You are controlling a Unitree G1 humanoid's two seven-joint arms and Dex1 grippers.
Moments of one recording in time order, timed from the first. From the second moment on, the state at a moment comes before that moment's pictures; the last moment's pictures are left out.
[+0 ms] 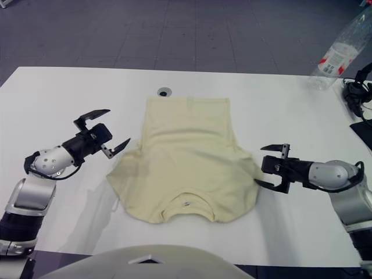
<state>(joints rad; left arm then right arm) -0.03 0.68 -0.06 -0.21 0.16 0.08 -0.61 0.22 -1.10 -0.07 -0.15 -0.03 0.06 1.00</state>
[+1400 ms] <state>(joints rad) 0.14 1.01 -0.06 -0.18 0.18 -0.19 -0.93 0.01 -0.46 -0.13 -0.12 0.15 0.20 0.47</state>
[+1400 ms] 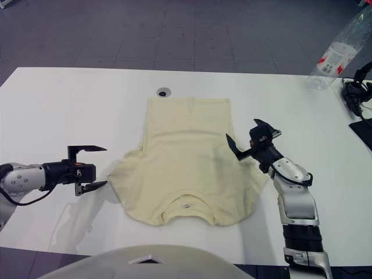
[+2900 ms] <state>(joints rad) 0.15 1.02 -0.14 -0.19 0.15 -0.20 -0.98 -0.03 -0.36 -0.22 -0.15 0.27 -0.04 0.42</state>
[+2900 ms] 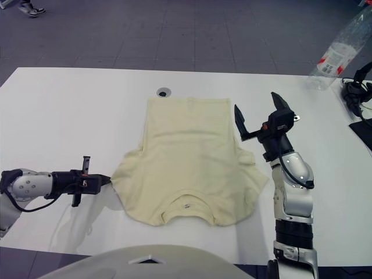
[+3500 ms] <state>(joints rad) 0.00 0.99 -0.14 -0.32 -0.02 -0.10 -1.06 -0.01 -0.35 -0.17 -0.17 0.26 -0.05 0.42</state>
